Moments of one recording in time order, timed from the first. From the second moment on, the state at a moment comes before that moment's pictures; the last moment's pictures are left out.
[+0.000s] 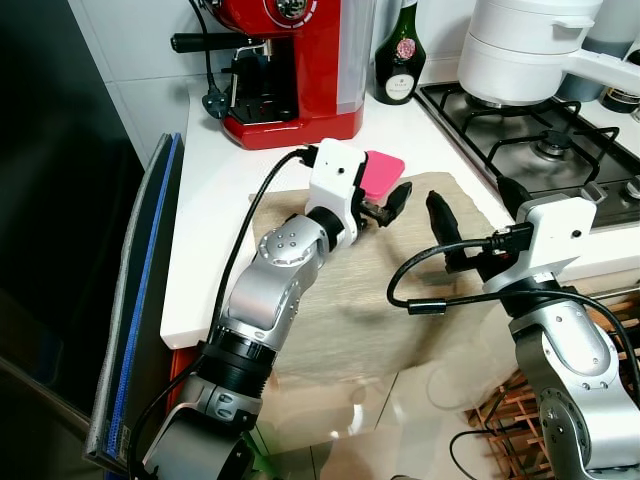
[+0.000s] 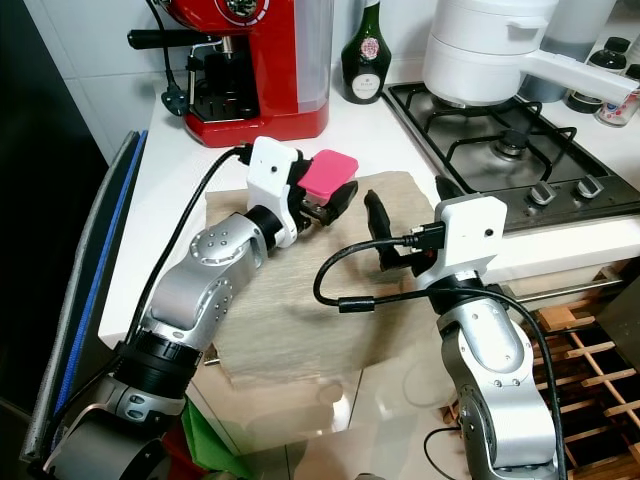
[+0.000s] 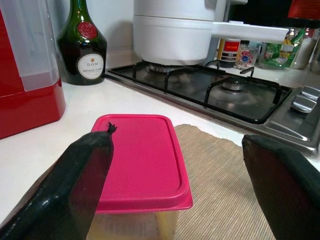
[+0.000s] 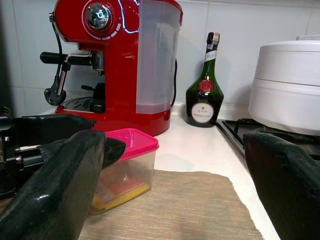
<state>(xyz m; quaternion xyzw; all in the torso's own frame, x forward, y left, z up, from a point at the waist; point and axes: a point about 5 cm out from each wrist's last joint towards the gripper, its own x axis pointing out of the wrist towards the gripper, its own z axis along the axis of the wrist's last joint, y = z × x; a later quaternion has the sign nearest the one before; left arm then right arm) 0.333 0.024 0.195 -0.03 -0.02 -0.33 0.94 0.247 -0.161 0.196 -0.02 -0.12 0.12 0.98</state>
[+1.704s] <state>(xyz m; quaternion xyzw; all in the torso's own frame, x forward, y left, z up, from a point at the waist) 0.338 0.023 0.198 -0.05 -0.03 -0.33 0.94 0.252 -0.159 0.191 -0.02 -0.11 0.12 0.99</state>
